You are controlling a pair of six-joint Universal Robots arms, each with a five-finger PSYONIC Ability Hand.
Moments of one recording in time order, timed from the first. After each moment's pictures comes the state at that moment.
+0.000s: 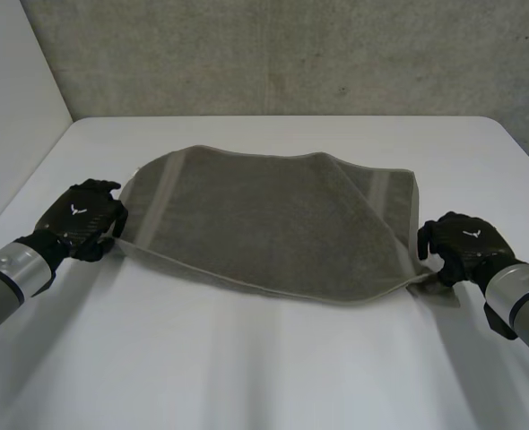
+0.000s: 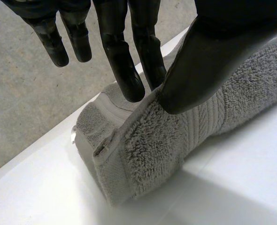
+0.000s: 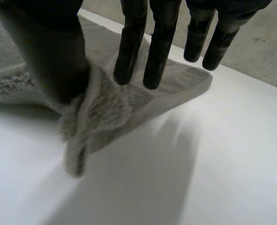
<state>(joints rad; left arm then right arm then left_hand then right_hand) 4.82 -1.98 -1.84 3.58 -0.87 3.60 1.66 -1.28 1.88 -0.20 1.28 2.91 1.14 1.13 0.22 0.23 0.96 0.83 0.83 0.21 0.23 0.66</state>
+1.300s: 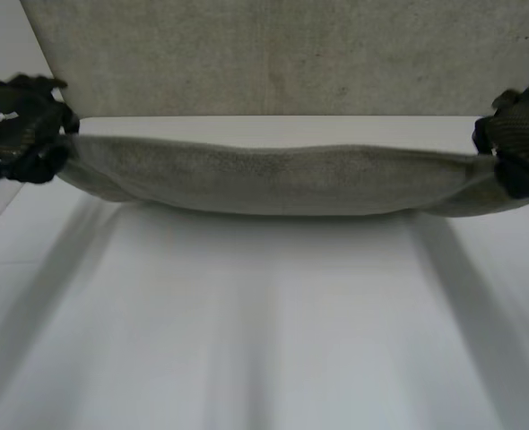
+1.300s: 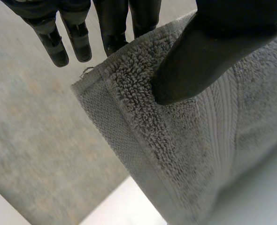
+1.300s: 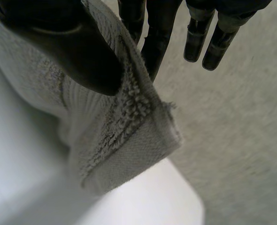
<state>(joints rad) 4.84 -1.53 -1.75 3.36 -0.89 3.43 1.57 -1.64 1.61 0.14 1.13 2.53 1.31 1.33 0.22 0.23 1.16 1.33 1.32 0.21 0.23 1.15</state>
